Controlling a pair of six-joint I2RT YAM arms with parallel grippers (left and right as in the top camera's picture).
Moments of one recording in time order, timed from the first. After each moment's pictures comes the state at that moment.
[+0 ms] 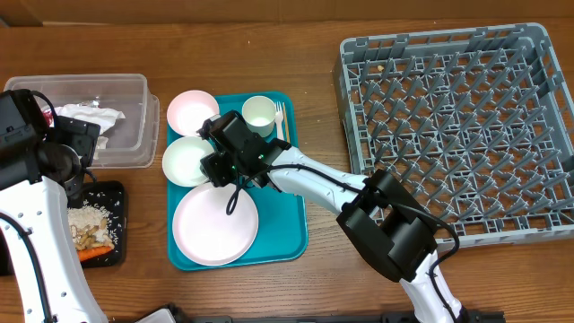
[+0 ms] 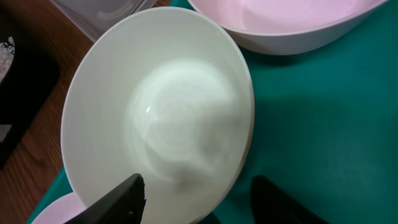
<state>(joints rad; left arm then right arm) 0.45 1.39 1.37 -1.07 -0.03 -0.94 0.85 2.22 1.60 -0.27 -0.21 0.31</state>
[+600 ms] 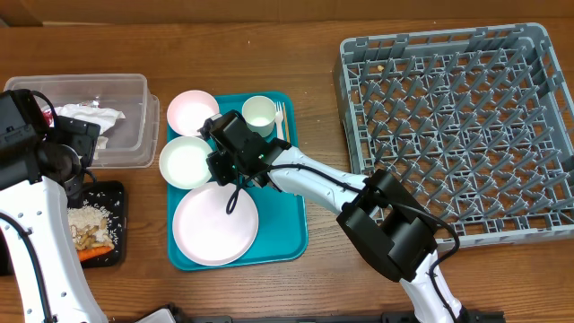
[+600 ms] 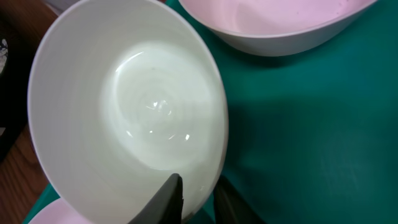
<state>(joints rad) 0.45 1.39 1.37 -1.07 -0.03 -0.94 0.85 2.22 1.60 -0.27 -0.20 0.31</state>
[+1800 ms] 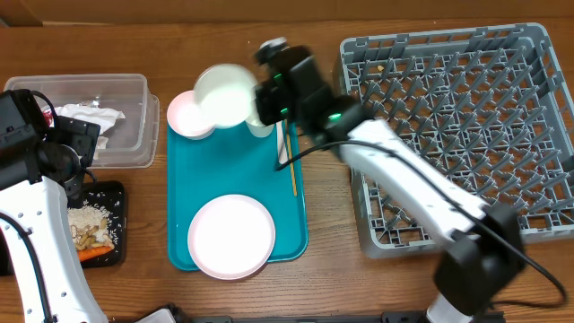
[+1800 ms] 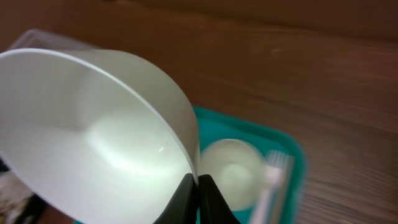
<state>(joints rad) 0.45 1.39 1.37 -1.07 -0.03 -0.94 0.61 1.81 1.61 -0.46 -0.04 0.28</state>
